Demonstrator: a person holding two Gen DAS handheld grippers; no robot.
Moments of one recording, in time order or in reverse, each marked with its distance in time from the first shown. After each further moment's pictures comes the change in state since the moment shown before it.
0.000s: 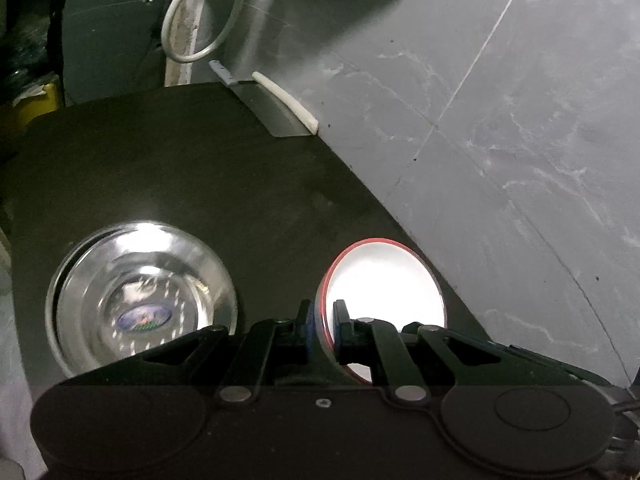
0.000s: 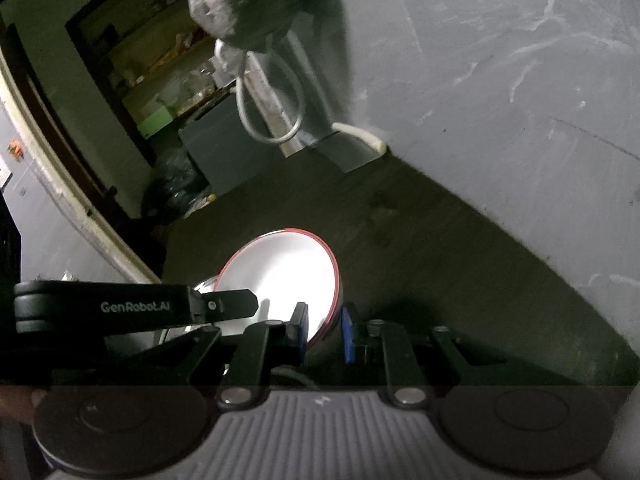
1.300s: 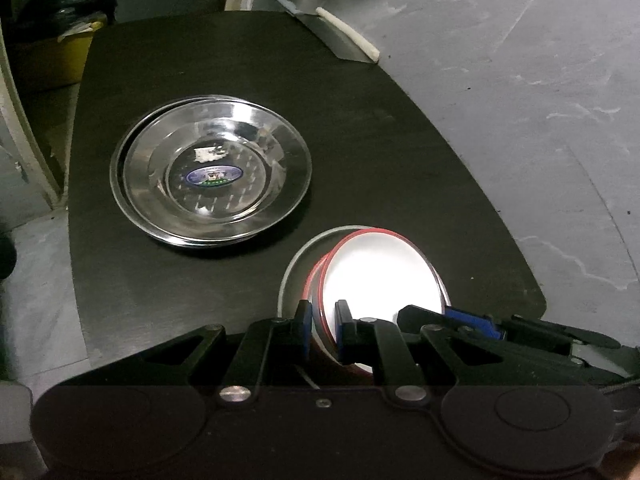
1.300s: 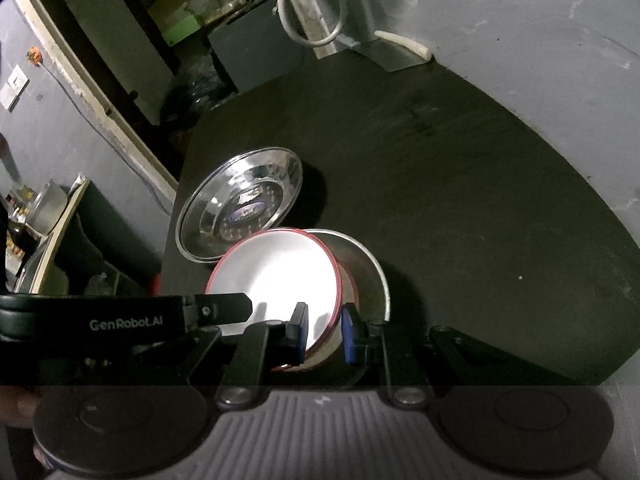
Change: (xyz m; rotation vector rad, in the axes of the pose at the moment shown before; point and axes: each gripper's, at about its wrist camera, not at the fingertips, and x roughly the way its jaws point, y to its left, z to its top) left arm -0.025 0.027 -0.076 -0.105 0.136 0.105; right arm 0.000 0.030 -0.049 -0.109 0.258 0.034
